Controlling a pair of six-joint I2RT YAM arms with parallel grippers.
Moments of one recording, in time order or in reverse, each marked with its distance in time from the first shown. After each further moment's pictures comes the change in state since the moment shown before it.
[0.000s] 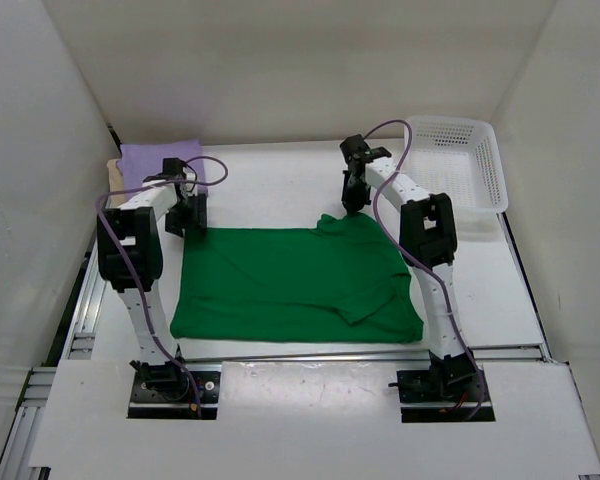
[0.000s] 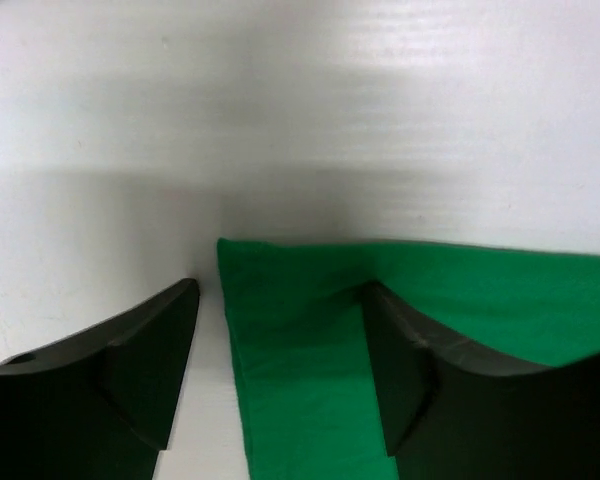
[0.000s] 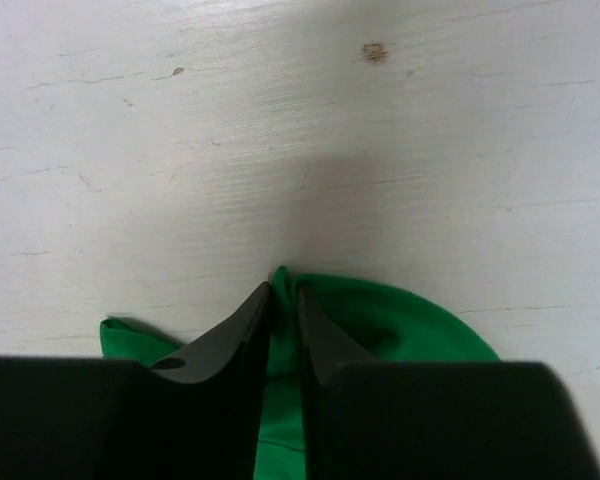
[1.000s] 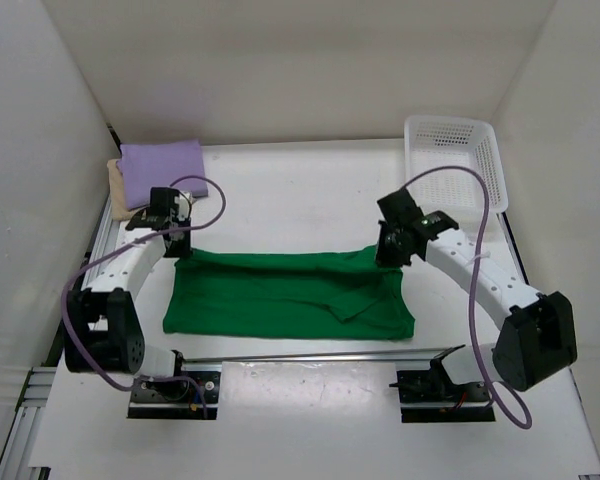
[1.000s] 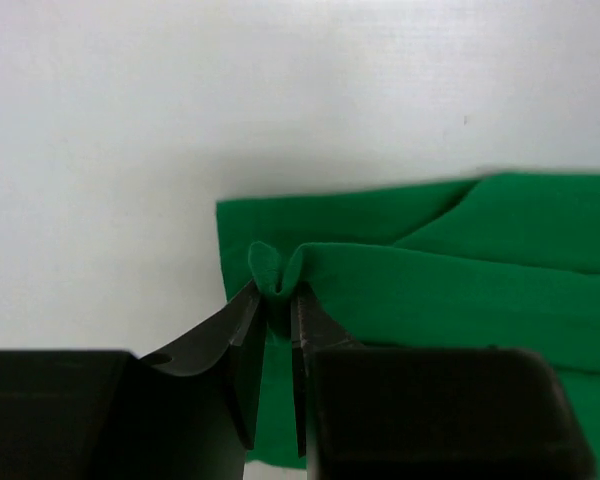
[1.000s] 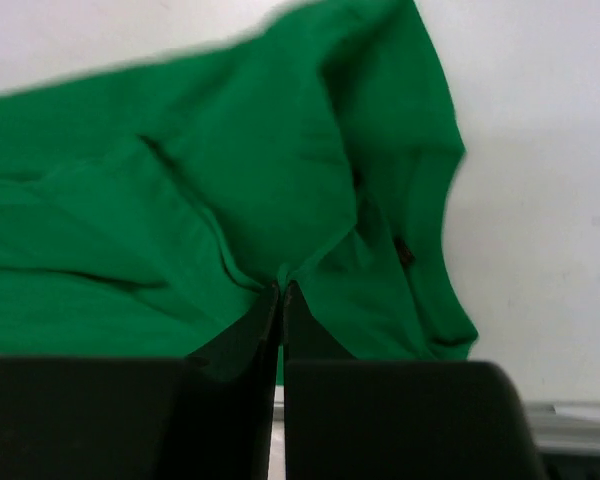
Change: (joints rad) left arm -0.051 -0.608 -0.461 0.045 -0.092 0.000; right arm 0.108 -1.069 -1.017 0.084 0.034 0.127
